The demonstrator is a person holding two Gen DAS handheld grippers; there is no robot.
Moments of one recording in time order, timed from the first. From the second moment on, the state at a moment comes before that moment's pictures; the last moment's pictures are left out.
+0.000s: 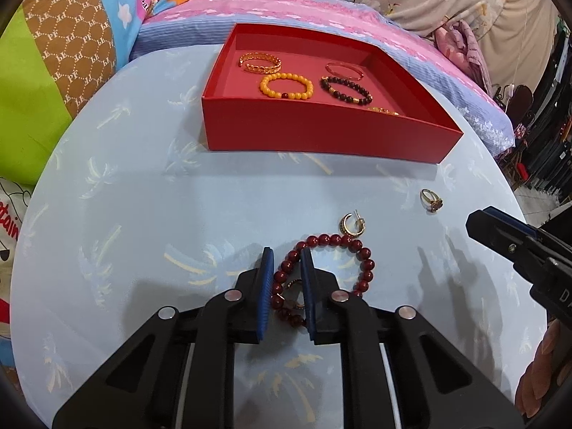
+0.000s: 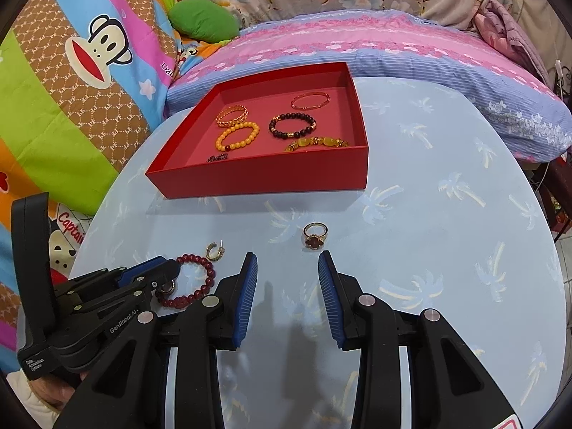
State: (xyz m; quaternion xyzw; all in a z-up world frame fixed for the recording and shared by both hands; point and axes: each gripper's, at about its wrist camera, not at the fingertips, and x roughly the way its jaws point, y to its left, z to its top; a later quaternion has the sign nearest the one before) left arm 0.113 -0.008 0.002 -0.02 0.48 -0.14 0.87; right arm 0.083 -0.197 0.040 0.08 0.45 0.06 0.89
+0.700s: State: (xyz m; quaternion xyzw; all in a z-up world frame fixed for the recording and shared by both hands) left arm 0.116 -0.019 0.003 0.00 0.46 -0.14 0.87; right arm 0.107 -0.205 0.017 0.08 0.46 0.04 0.88
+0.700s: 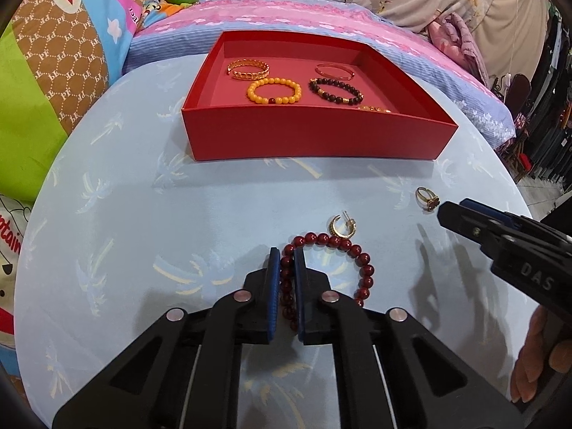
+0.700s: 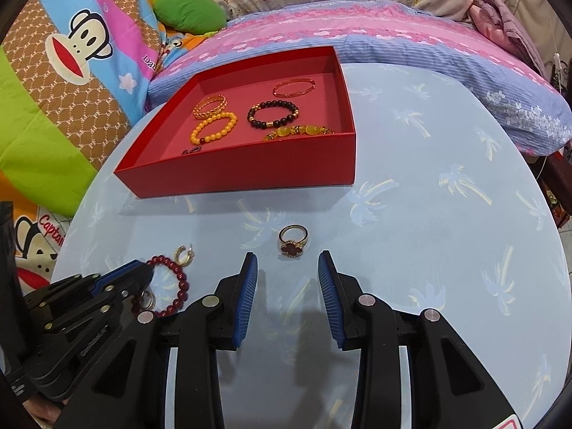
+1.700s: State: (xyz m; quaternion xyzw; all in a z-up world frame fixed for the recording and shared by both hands) left arm 0.113 -0.029 0.072 -0.05 0.43 -0.20 0.88; right arm 0.106 -0.198 0.053 0.08 0.42 0.06 0.90
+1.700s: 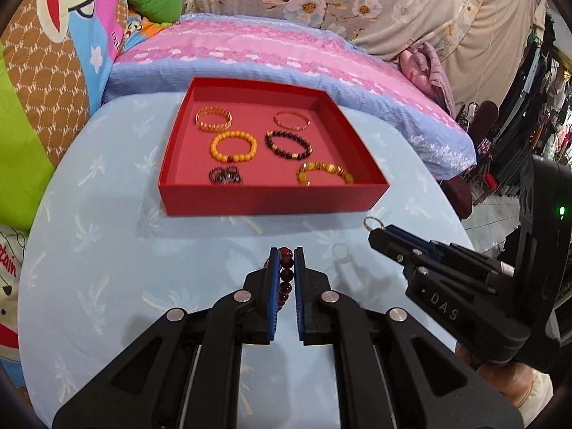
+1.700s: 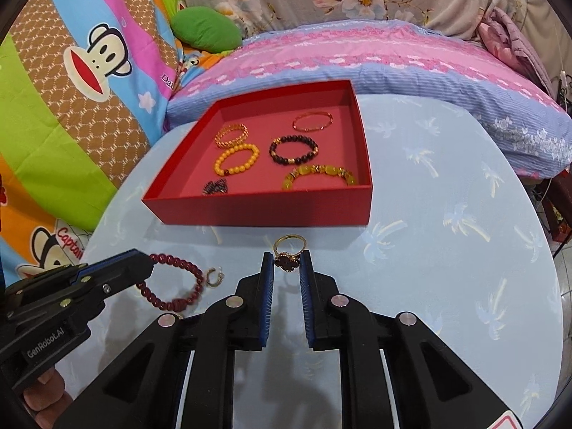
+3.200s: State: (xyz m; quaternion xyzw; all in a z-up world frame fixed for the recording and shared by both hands) left arm 0.264 -0.057 0.040 -0.05 0.44 -0.16 0.88; right arm 0.250 -0.212 0.047 0.08 0.40 0.03 0.91
